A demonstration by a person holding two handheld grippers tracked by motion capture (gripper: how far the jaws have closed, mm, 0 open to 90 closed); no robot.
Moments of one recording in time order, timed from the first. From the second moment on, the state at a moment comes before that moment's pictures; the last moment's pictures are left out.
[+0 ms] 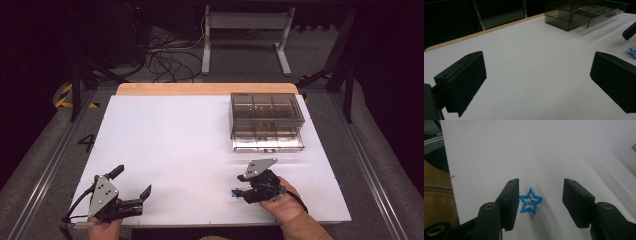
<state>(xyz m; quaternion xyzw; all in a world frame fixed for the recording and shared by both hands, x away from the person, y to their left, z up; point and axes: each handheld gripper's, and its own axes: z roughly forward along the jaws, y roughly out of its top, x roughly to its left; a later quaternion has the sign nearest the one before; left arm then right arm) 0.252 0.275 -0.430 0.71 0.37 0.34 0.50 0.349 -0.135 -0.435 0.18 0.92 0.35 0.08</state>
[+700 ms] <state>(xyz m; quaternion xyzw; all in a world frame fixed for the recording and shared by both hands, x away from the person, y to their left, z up) 0.252 0.273 -0.431 0.71 0.36 0.34 0.49 0.352 -0.124 -0.445 0.18 0.93 0.31 0.06</state>
